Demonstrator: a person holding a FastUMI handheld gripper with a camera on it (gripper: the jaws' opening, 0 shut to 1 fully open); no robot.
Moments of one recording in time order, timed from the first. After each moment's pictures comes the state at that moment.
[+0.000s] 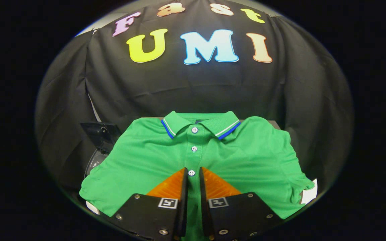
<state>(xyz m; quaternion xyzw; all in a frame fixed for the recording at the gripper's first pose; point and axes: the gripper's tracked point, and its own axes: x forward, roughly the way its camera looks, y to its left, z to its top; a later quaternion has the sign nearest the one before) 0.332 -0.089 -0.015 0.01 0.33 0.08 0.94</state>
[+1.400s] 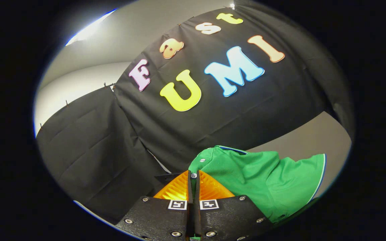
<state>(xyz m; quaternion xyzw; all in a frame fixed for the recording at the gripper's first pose) 0.310 0.064 0.122 0.27 0.17 0.24 0.92</state>
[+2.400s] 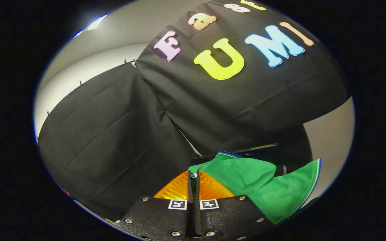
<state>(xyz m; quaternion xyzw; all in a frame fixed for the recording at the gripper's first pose) 0.280 0.290 0.104 0.25 0.23 0.35 0.87</state>
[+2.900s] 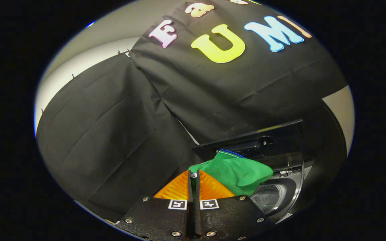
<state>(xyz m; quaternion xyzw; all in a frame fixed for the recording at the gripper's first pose) 0.292 0.354 0.042 0.24 0.27 0.33 0.87</state>
